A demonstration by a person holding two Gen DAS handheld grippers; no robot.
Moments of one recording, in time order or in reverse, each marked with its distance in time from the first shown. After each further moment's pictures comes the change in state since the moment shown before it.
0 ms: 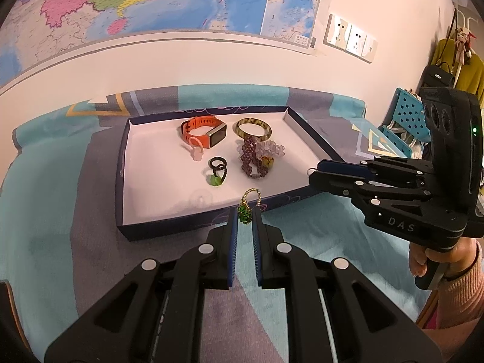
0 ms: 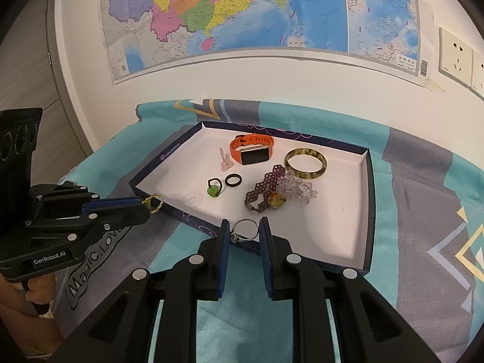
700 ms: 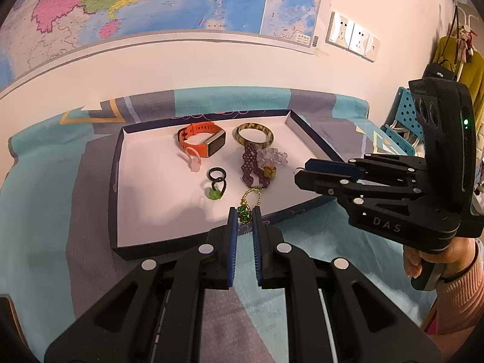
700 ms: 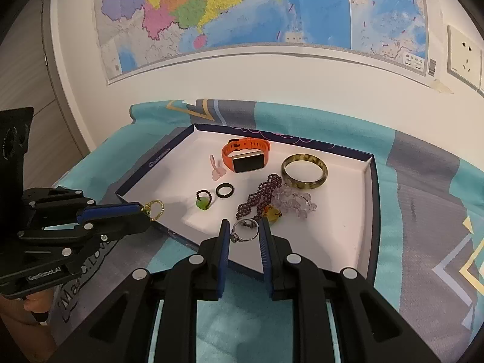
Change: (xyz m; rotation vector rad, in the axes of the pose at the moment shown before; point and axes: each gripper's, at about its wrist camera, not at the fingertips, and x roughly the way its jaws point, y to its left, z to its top) left arm 0.014 -0.001 0.014 0.014 0.005 0.004; right arm 0.021 -0.008 0.015 0.003 0.016 -0.003
